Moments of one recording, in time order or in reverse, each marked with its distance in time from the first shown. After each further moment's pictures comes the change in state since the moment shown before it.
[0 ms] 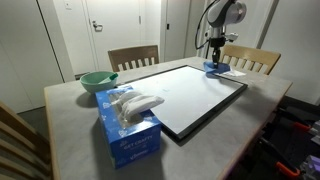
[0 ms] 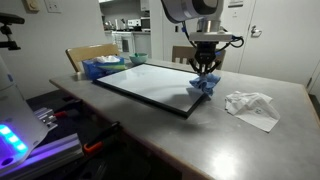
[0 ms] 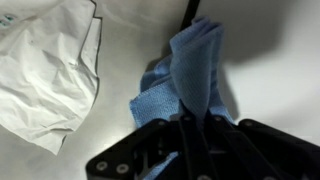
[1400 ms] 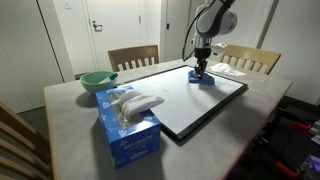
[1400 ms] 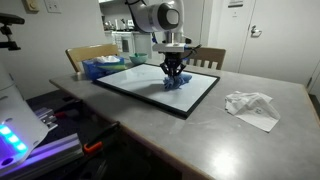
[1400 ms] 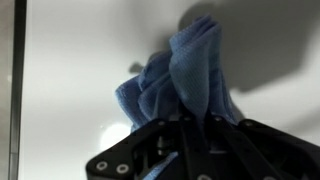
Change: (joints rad) arm 0.170 -0.047 0.061 -0.229 0.000 0.238 0.320
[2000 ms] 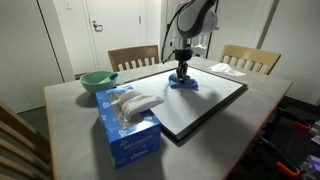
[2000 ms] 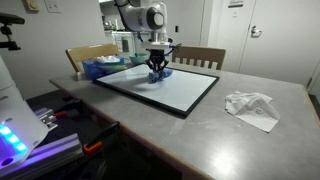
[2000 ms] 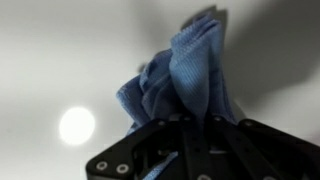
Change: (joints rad) arm 0.099 0.060 0.105 0.108 0.000 -0.081 -0.029
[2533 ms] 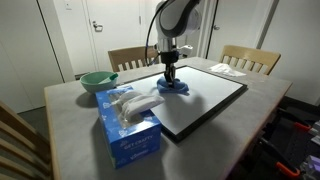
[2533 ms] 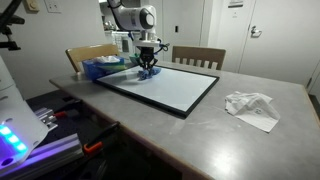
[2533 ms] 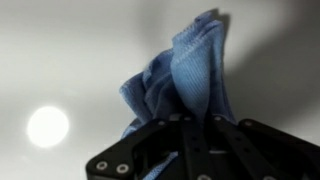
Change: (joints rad) arm 0.108 0.064 0.030 0.129 -0.001 -0.146 0.003
